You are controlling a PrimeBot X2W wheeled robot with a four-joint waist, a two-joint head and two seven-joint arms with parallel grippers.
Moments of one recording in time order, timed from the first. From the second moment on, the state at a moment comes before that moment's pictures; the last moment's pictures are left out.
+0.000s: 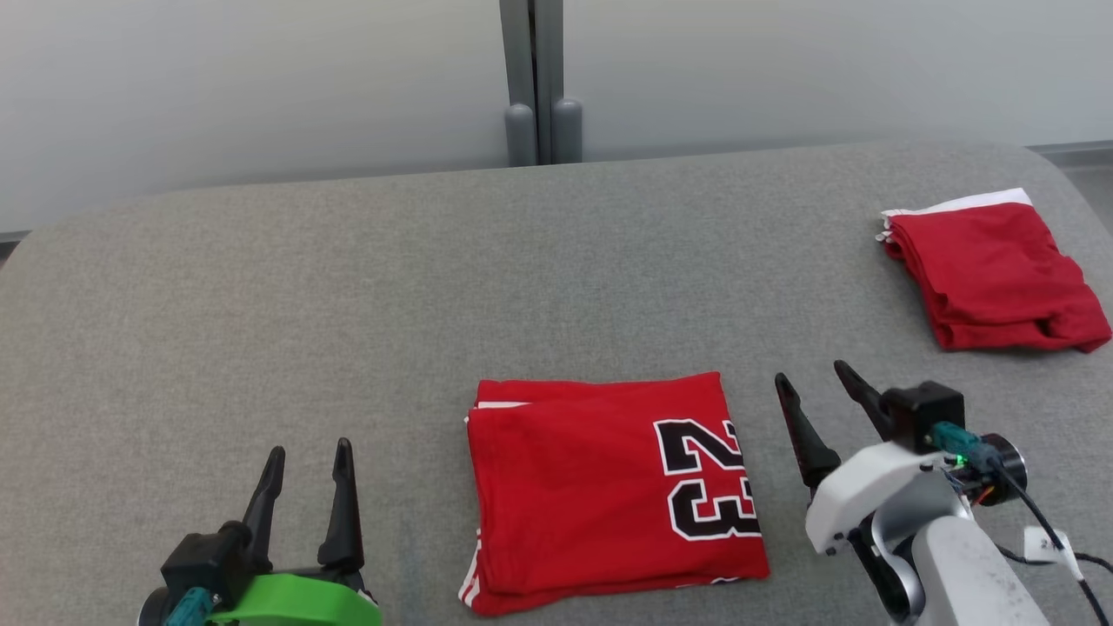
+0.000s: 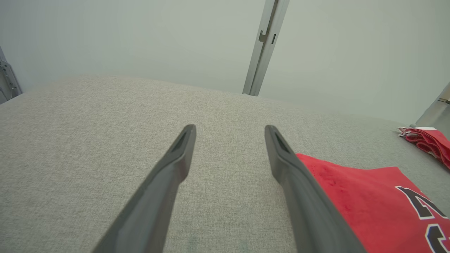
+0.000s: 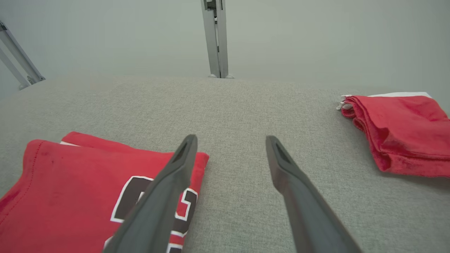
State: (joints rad) left arm 0.02 0.05 -0.08 0.22 -0.31 -0.13 -0.26; right arm -0.20 -0.05 0.06 0.32 0.13 0.13 -0.08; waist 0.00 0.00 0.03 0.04
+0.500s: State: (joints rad) left arm 0.00 0.05 -0.09 0.22 -0.32 -0.12 -0.26; right arm -0.27 -0.10 0.17 0.31 0.23 0.13 0.38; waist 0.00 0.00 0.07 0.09
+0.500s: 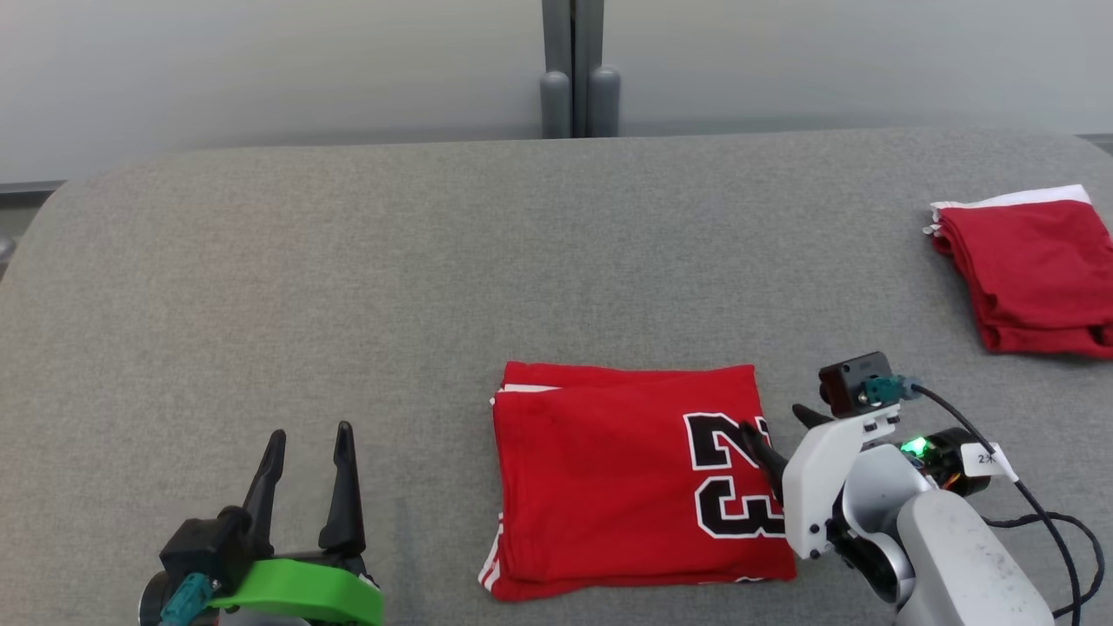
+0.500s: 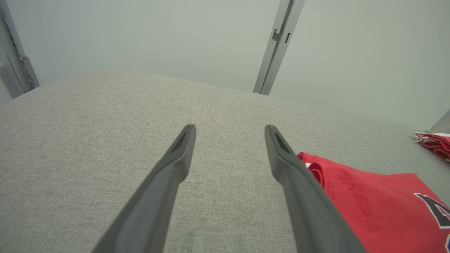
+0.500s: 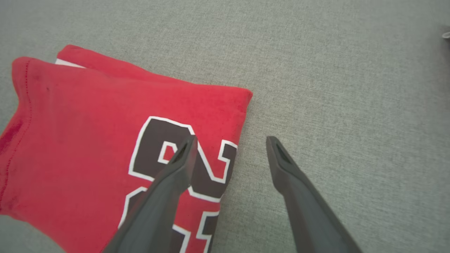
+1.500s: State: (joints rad) left arm -0.02 0.05 -0.09 0.21 -0.32 -0.12 -0.26; right arm -0.42 -0.08 0.25 0.56 0.25 0.13 0.35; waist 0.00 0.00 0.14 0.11
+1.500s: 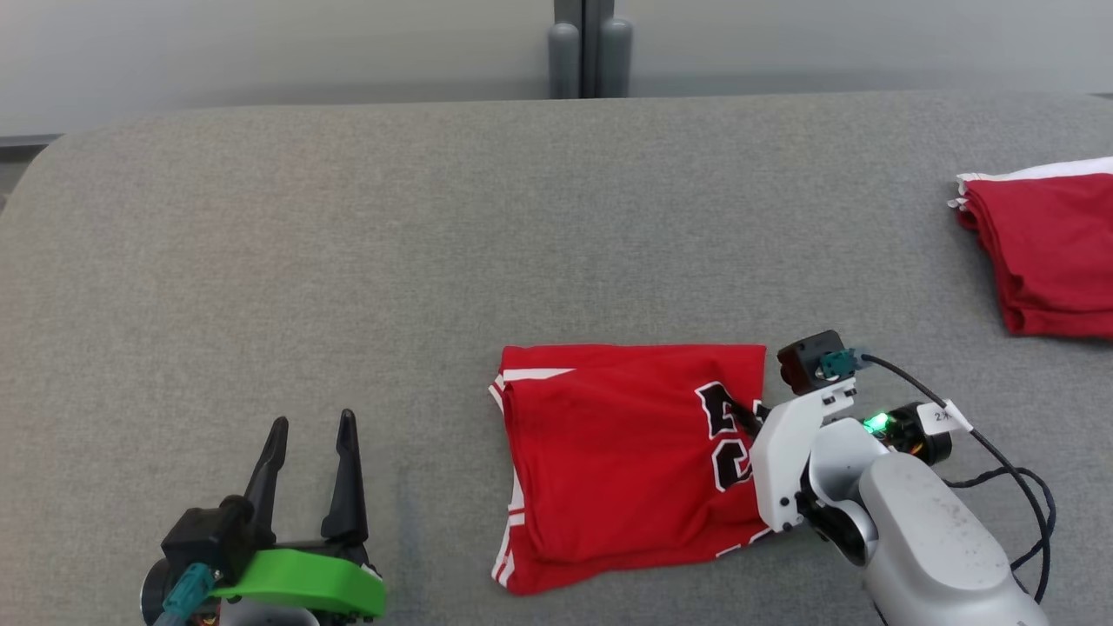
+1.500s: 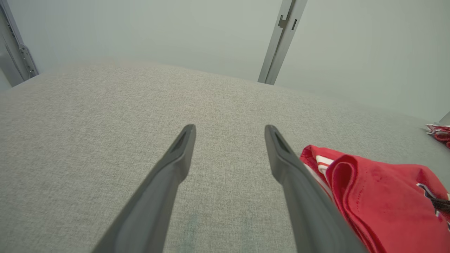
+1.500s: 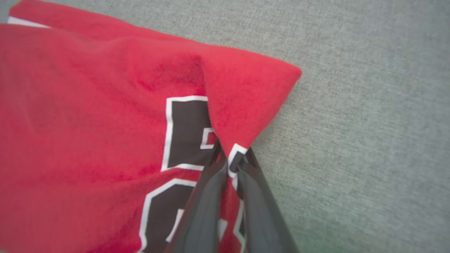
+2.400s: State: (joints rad) left arm -0.17 0.06 -0.15 0.19 -0.26 -0.13 -0.26; right arm -0.58 -0.23 0.13 0.49 0.20 0.13 0.25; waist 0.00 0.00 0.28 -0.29
